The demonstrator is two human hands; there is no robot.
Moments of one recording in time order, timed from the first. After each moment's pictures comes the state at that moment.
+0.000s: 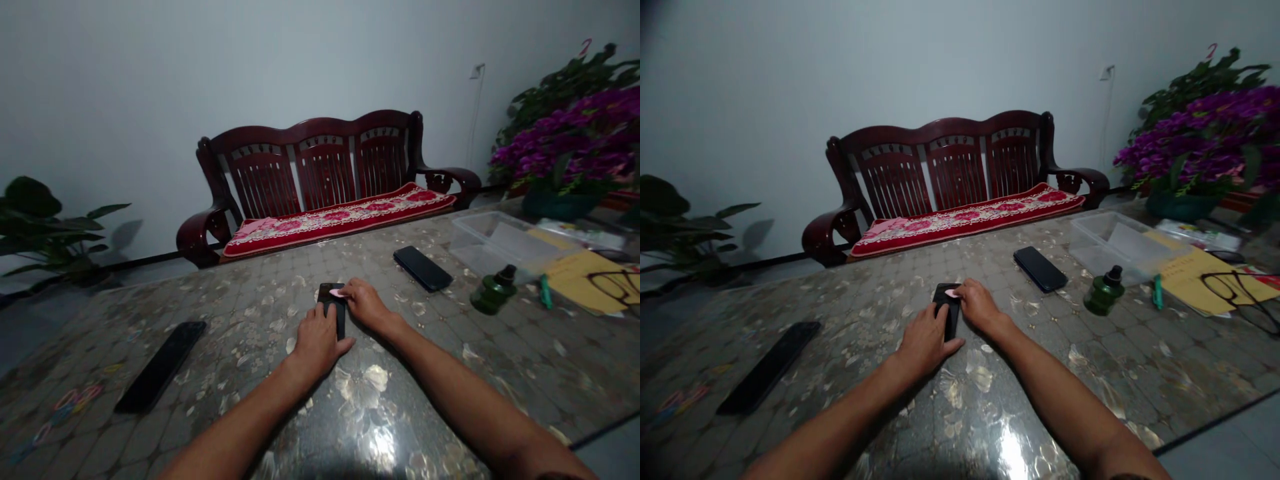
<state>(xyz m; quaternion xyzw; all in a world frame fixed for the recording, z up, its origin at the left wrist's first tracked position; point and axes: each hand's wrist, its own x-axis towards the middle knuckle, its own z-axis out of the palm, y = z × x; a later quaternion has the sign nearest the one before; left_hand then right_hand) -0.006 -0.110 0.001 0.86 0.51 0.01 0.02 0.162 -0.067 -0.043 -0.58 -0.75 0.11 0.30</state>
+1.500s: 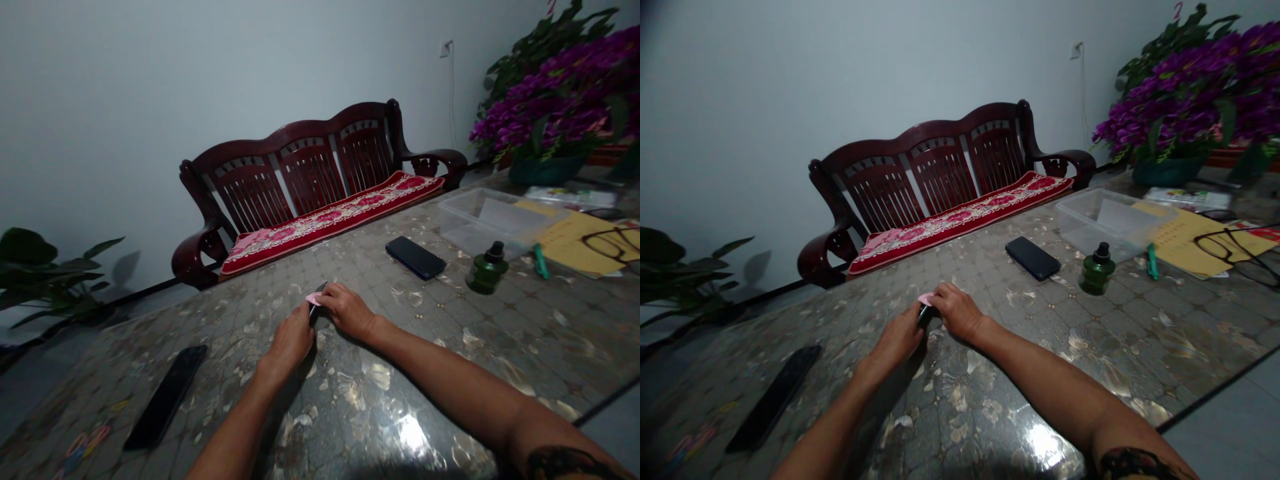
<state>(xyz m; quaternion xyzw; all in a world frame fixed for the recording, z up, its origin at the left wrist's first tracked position) -0.042 -0.067 0.010 0.83 0.55 -0.01 0.10 0.130 -0.071 -0.050 -0.43 -0.79 0.02 0.43</state>
